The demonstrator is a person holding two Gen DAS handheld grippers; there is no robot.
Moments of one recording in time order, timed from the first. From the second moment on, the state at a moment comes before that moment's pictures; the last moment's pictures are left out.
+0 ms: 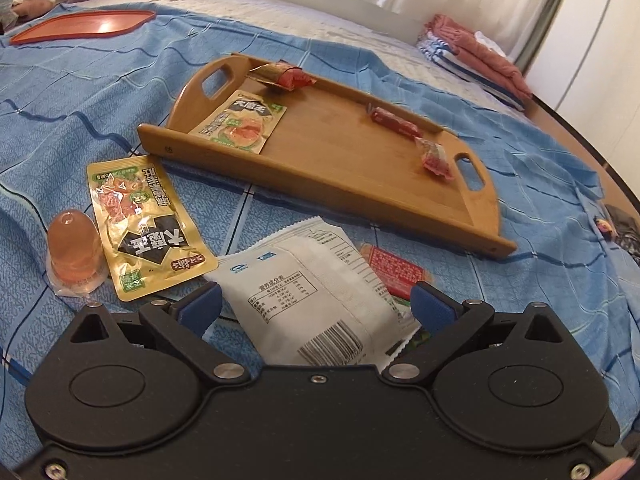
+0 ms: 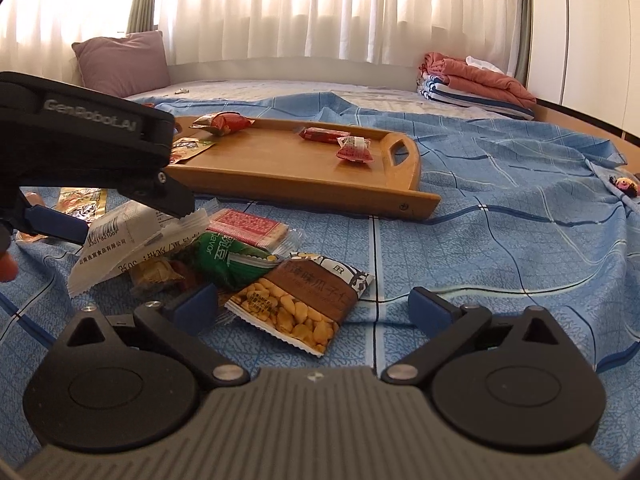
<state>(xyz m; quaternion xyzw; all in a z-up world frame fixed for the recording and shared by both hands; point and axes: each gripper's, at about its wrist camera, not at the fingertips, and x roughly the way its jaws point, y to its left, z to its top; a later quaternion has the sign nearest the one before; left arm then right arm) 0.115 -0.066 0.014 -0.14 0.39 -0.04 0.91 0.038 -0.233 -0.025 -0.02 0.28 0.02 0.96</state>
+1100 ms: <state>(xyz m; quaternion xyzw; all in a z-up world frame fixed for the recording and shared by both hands) 0.091 -0.073 0.022 -0.03 0.35 -0.09 0.93 0.041 -0.240 -0.026 0.01 0.29 0.03 0.96</state>
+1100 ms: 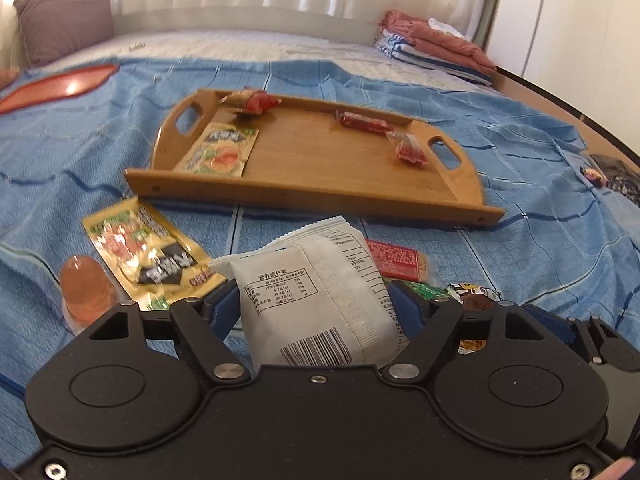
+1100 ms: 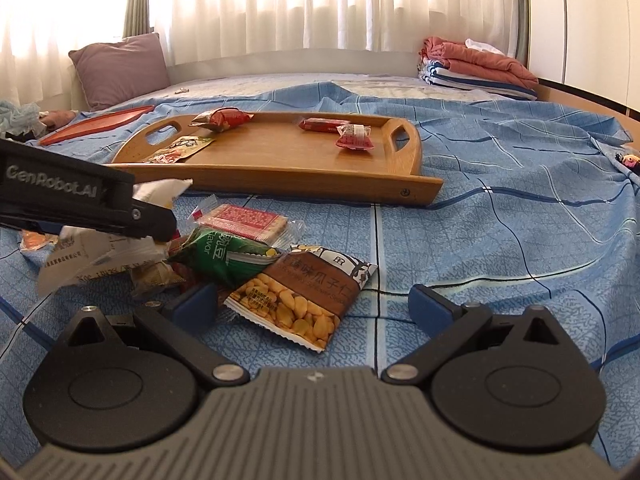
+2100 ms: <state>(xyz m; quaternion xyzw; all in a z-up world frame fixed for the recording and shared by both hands) 0.082 -0.041 0.031 0.02 0.30 -0.07 0.95 0.046 -0.265 -0.016 0.03 0.31 -0.01 0.95</state>
